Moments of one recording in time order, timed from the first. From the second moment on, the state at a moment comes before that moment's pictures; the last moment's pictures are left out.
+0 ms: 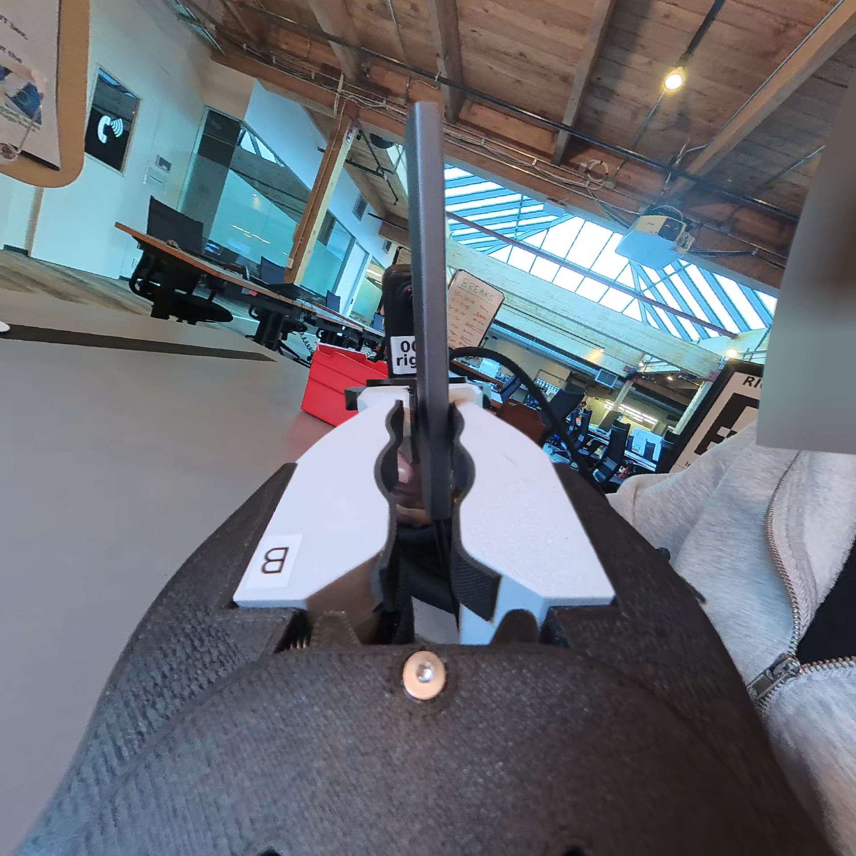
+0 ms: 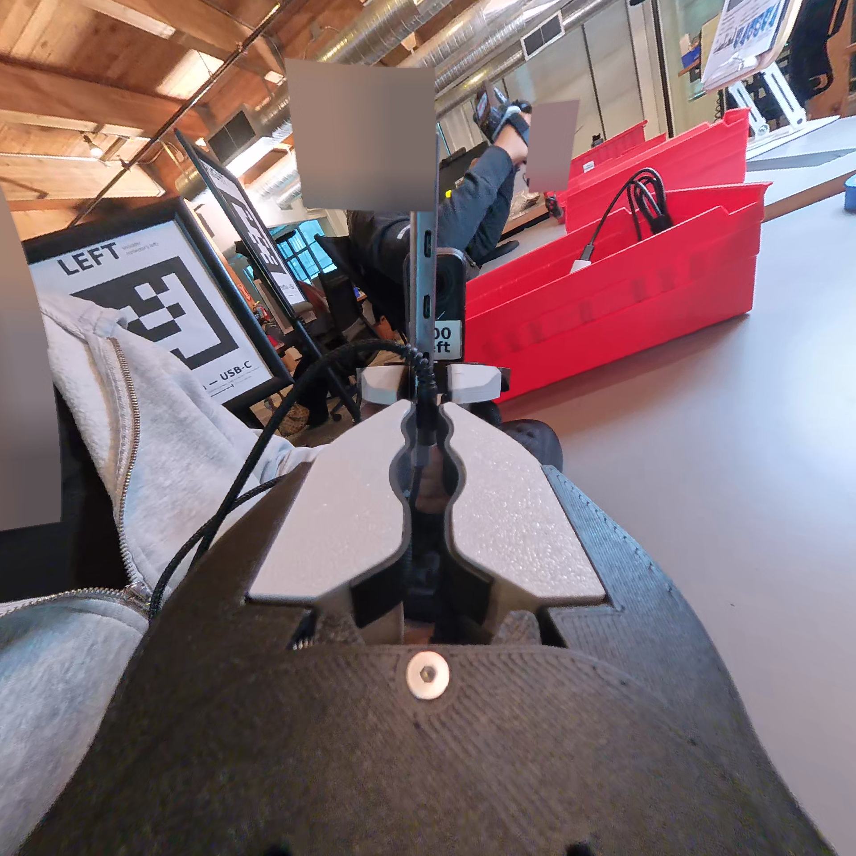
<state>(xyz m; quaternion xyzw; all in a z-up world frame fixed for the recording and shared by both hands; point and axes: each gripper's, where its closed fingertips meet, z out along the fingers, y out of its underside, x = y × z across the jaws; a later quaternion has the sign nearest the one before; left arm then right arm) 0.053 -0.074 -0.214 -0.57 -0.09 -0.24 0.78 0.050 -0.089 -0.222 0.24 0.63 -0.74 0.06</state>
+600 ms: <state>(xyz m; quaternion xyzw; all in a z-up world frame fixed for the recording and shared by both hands) 0.063 -0.067 -0.226 -0.62 -0.07 -0.26 0.74 0.057 -0.078 -0.237 0.22 0.70 -0.68 0.04</state>
